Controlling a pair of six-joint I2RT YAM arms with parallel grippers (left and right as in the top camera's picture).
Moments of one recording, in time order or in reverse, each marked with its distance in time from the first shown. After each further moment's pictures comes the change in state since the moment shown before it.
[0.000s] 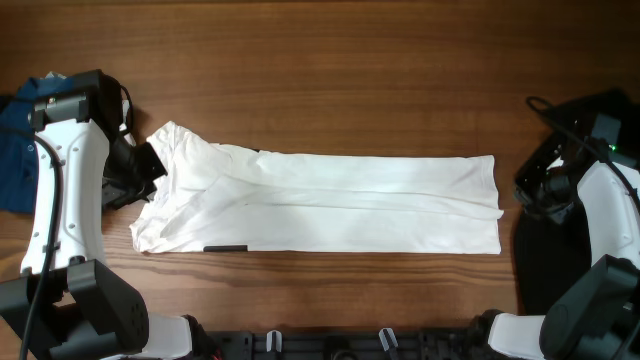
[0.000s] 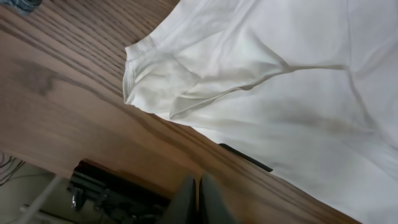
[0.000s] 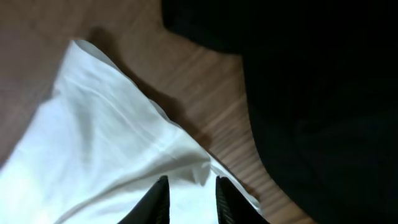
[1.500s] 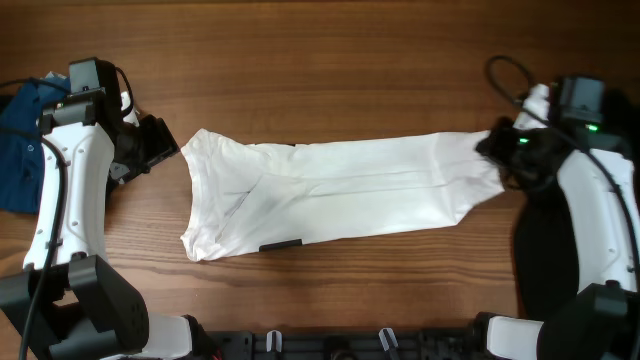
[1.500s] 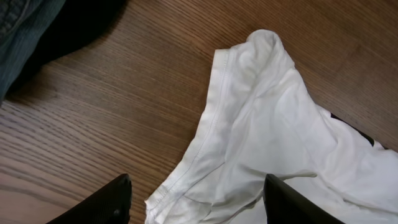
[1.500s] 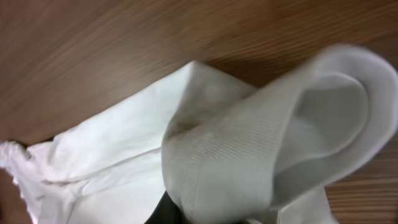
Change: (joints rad) left arm -0.003 0.000 -0.058 0.356 0.117 0.037; right arm 0.250 -0.049 0.135 0.070 -0.264 -0.119
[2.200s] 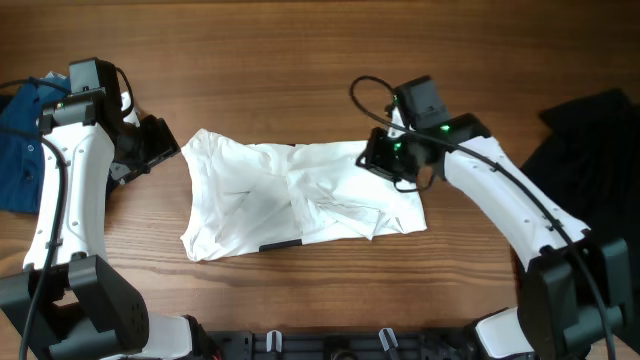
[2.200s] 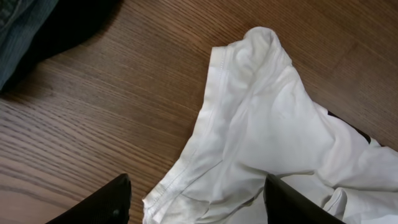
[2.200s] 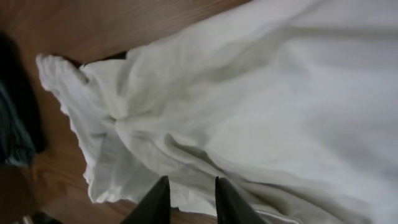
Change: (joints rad) left arm 0.000 0.000 0.000 -0.004 0.011 0.000; right arm 0.520 0.163 0.000 0.149 -0.050 0.405
